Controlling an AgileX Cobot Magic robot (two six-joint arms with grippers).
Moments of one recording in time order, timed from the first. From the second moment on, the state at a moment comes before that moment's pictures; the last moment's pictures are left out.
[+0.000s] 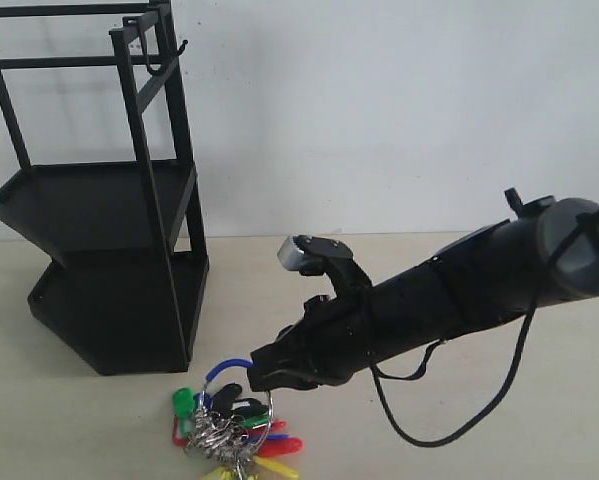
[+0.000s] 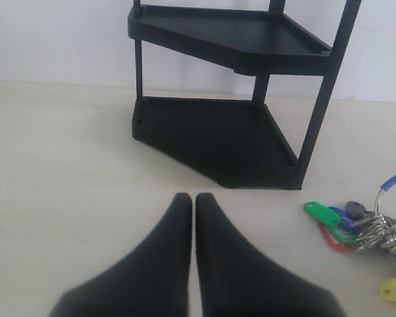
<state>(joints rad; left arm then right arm) 0.00 0.00 0.00 -0.15 0.29 0.07 0.37 1.97 -1.12 1.46 0.68 -1.37</state>
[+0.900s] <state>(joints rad) 0.00 0.00 0.00 -0.15 0.29 0.07 0.40 1.61 -1.11 1.18 0.64 -1.18</state>
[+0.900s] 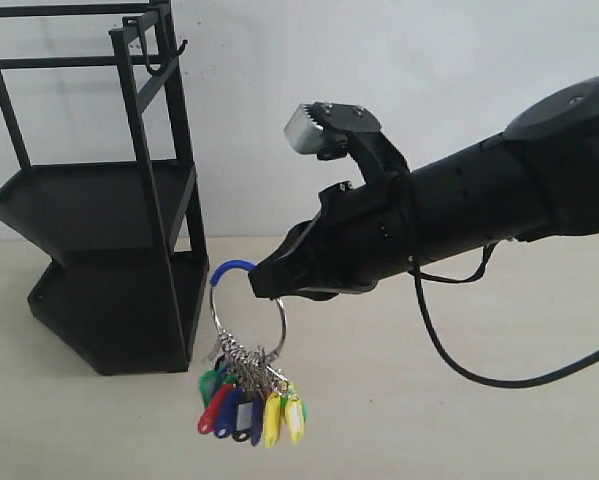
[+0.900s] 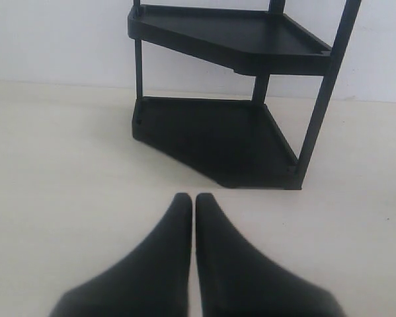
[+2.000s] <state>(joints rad) 0.00 0.00 0.00 -0.15 0.29 0.07 0.37 1.58 -1.12 1.24 0.57 -1.19</state>
